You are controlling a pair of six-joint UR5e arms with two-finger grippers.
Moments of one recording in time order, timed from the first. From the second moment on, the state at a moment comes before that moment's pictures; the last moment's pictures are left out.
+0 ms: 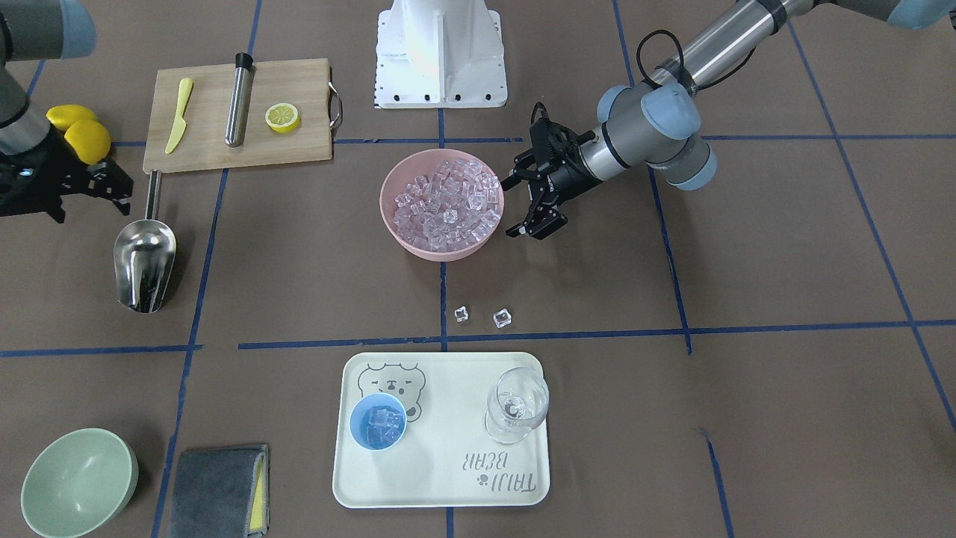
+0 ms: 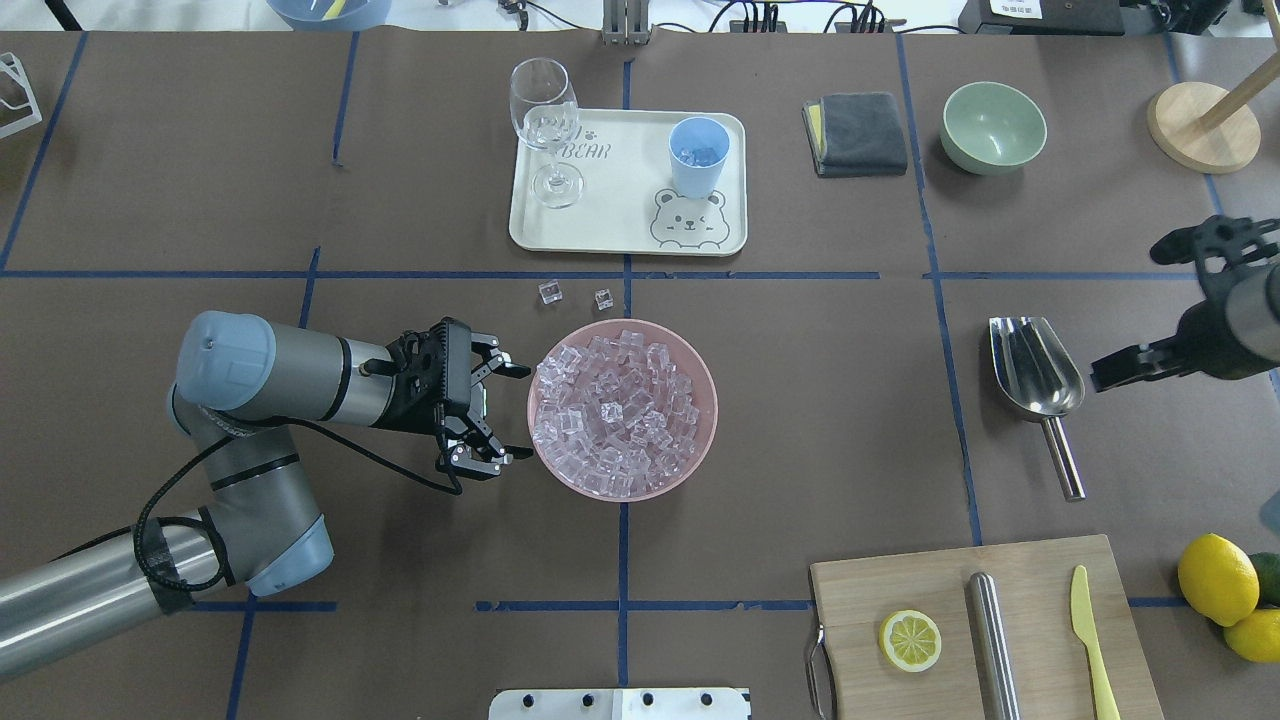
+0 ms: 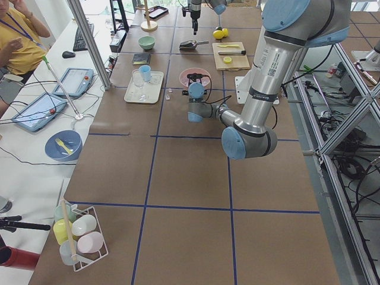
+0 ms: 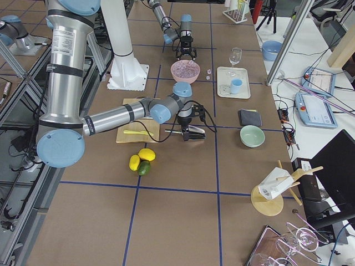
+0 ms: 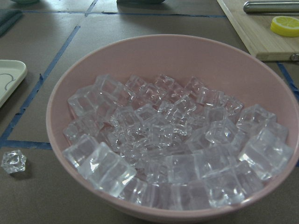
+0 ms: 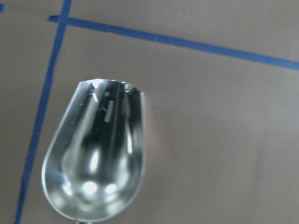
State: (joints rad) left arm -0.53 -2.00 -1.42 -2.87 -2.02 -0.03; right arm 1.00 -1.71 1.96 -1.31 2.12 0.54
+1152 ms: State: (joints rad) left arm -0.78 -1.96 -1.48 -2.67 -2.01 -0.03; right arm 1.58 -1.78 1.95 -1.79 2.27 -0.20
